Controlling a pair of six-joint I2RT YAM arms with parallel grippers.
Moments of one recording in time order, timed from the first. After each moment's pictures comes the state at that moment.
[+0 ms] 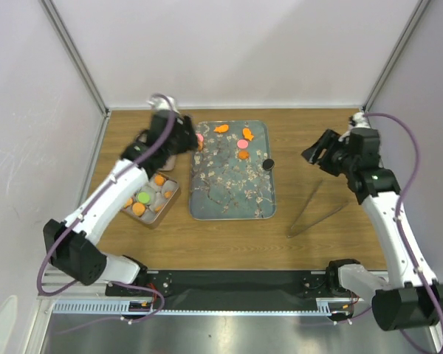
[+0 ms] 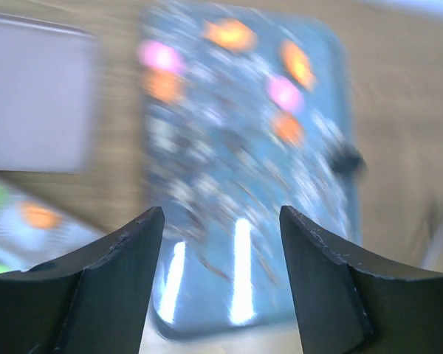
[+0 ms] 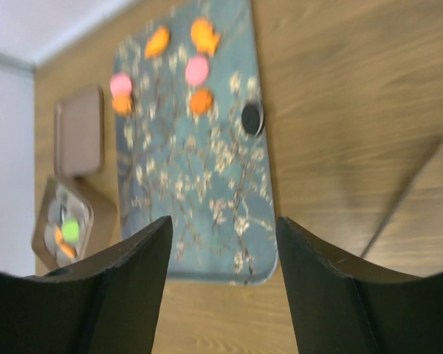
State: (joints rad) left arm -0.55 1.37 1.30 -0.48 -0.27 -0.50; right arm 0.07 1.03 1.11 -0.58 -0.19 0.56
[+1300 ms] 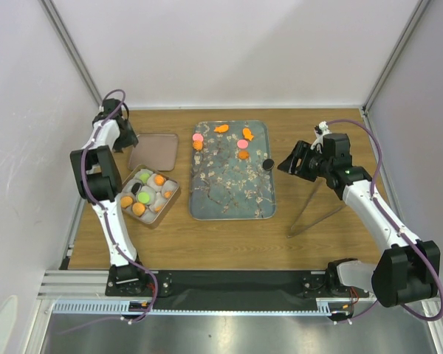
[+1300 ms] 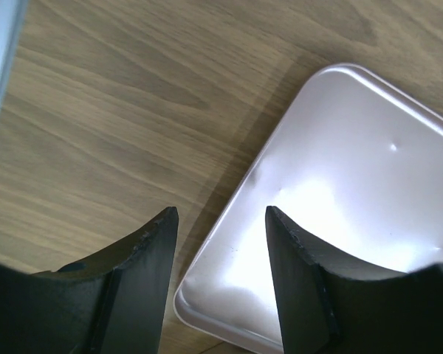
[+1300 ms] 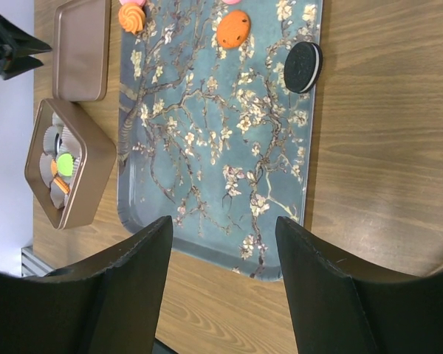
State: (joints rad) left arm 0.19 2.26 1.88 -0.65 -0.14 -0.27; right arm 0.19 1.22 0.94 -0.35 -0.37 0.52
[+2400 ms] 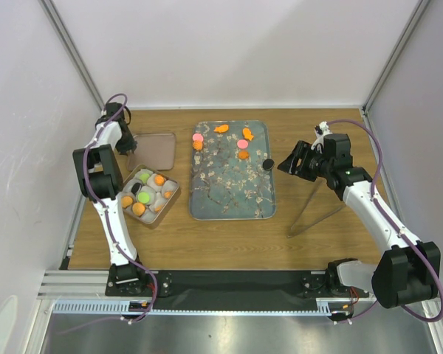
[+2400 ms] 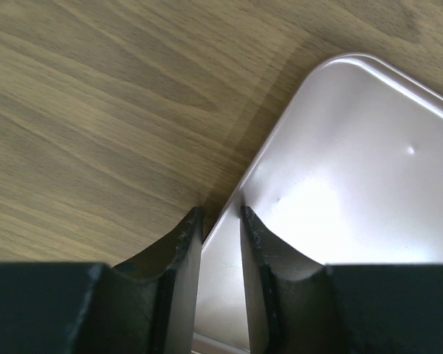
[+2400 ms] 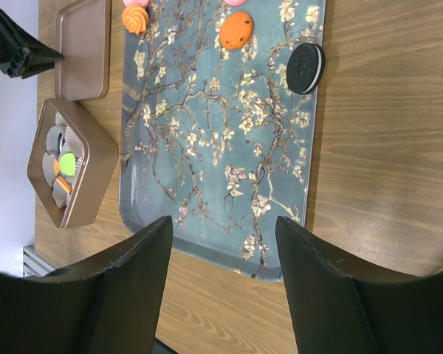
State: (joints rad) left arm 0.19 2.32 1.89 -0.65 -0.15 -0.29; right arm 0.19 1.22 0.94 -0.34 -0.38 0.52
